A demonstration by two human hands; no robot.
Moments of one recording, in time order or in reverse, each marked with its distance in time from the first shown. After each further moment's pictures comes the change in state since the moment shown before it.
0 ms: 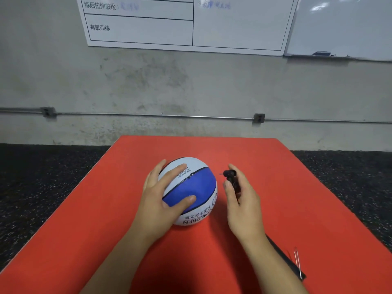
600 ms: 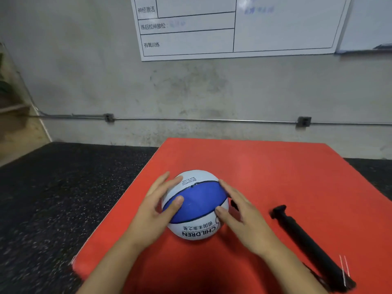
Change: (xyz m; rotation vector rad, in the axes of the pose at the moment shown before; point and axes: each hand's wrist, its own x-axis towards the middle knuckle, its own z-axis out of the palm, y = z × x) left_hand -0.059 -0.009 -0.111 -0.009 -0.001 -0.089; right_hand -0.036 -0.036 0.037 0.083 -0.637 -0.134
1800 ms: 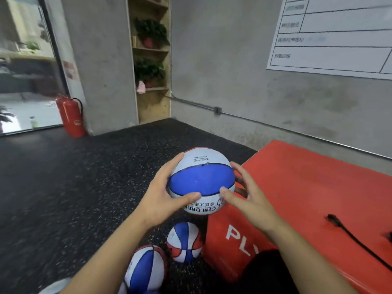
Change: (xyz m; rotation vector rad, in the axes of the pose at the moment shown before) left_hand -0.279 0.055 -0.224 0.111 0.444 -0.110; right_hand -0.072 -0.236 0.197 0.556 -0.442 -0.040
